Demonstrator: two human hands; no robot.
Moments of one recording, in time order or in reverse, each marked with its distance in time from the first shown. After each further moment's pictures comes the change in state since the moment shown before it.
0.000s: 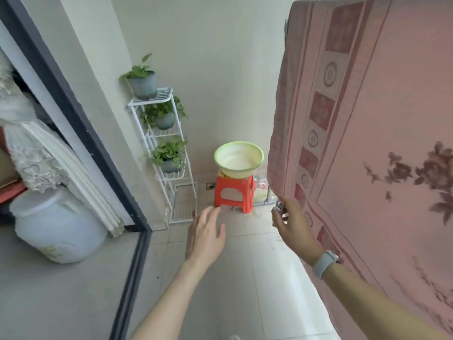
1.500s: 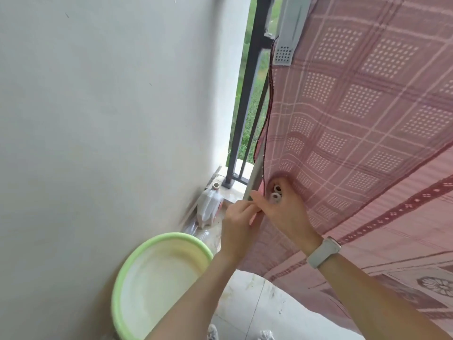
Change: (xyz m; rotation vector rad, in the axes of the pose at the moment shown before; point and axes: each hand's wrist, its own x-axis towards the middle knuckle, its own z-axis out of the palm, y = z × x) left_hand 0.849 0.099 0.269 -0.886 -0.328 0.982; right_hand 0.739 0.196 0.076 -0.386 0.655 0.728
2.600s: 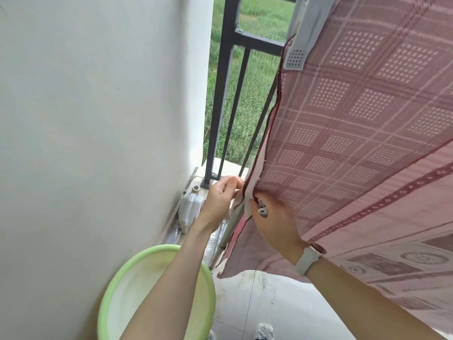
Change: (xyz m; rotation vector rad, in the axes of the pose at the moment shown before) left_hand 0.070 -0.032 -0.026 -0.754 -0.447 -0.641; right_hand -0.008 0.006 0.031 -0.248 0.205 -0.188
